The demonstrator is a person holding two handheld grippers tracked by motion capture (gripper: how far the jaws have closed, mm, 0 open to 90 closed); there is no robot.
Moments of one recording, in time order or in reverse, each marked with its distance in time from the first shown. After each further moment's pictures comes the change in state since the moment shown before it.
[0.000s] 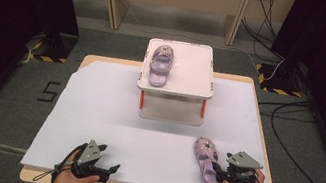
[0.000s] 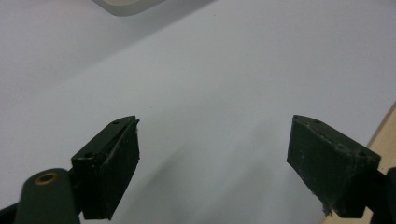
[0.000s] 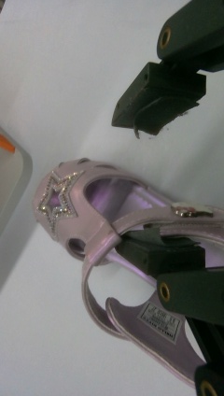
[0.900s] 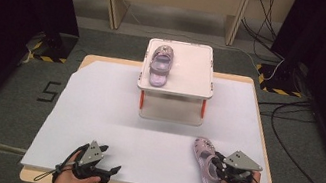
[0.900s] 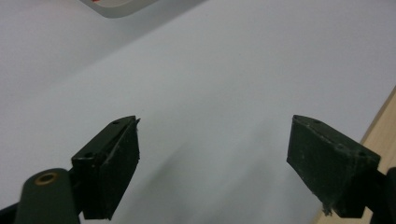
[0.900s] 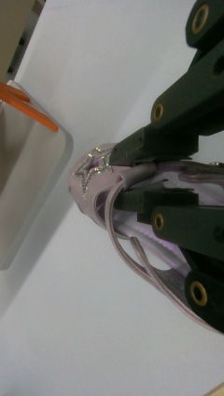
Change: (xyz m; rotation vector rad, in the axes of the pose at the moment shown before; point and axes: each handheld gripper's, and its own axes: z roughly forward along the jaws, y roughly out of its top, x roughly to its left) left arm -0.004 0.001 0.001 0.007 -0.013 0.025; right arm 0.009 0.010 -0.005 -0.116 0.053 -0.045
